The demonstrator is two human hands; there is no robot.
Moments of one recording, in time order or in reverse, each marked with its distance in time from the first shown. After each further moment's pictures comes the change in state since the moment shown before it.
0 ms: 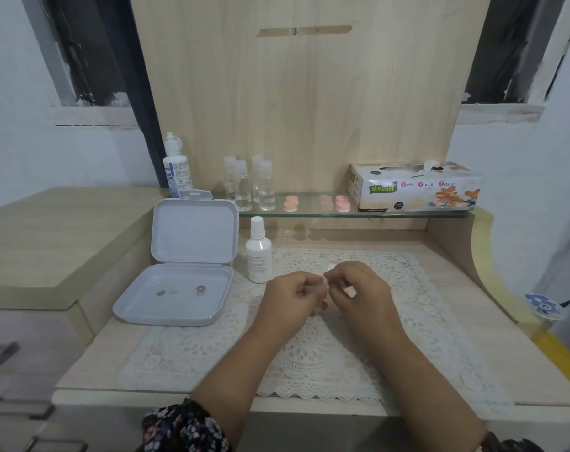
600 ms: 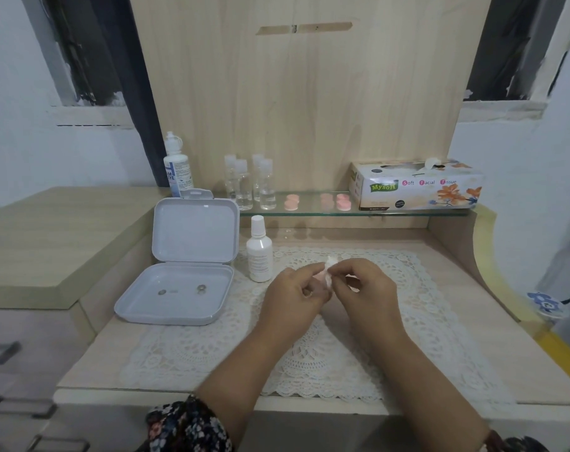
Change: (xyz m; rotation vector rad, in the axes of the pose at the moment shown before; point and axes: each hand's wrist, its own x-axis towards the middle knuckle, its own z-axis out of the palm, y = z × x) left_hand 0.000 -0.004 0.003 0.273 0.041 0.164; right_hand 0.001 -0.004 0.001 0.174 0.054 0.136
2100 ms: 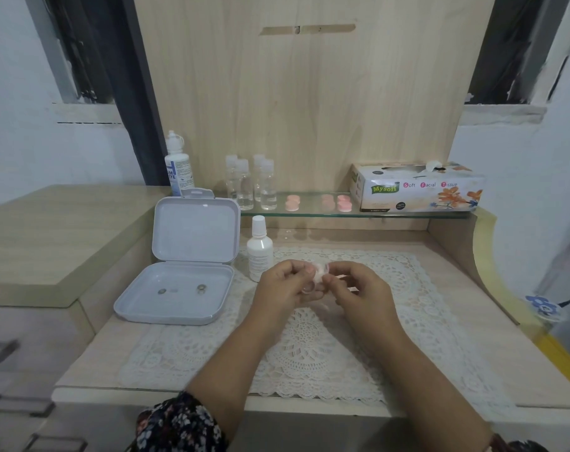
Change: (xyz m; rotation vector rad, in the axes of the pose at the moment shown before) left_hand 0.009 0.006 -0.014 -0.663 -0.020 -0.297; right_hand 0.000 0.001 0.000 0.182 -0.111 0.214
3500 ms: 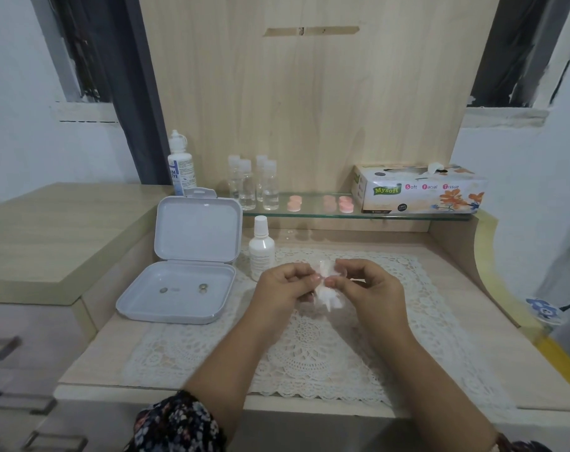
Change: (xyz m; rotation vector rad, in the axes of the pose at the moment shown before) left_hand 0.004 -0.005 -0.006 0.034 0.000 -0.003; right_hand -0.005 -0.019 -0.002 0.296 0.095 0.124
